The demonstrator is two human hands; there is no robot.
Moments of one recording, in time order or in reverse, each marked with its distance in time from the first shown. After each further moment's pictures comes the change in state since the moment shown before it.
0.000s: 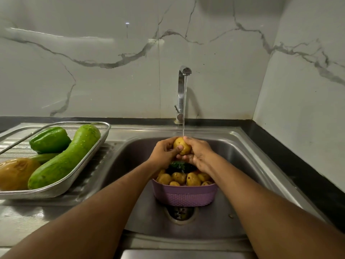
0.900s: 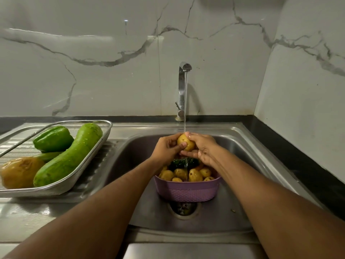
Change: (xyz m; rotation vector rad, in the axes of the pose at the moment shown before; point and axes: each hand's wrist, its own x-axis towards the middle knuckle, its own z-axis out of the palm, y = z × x) left_hand -0.002 0.003 0.002 -0.061 -0.021 0.006; right_hand -0.006 -0.011 -0.005 0.027 0.011 0.033
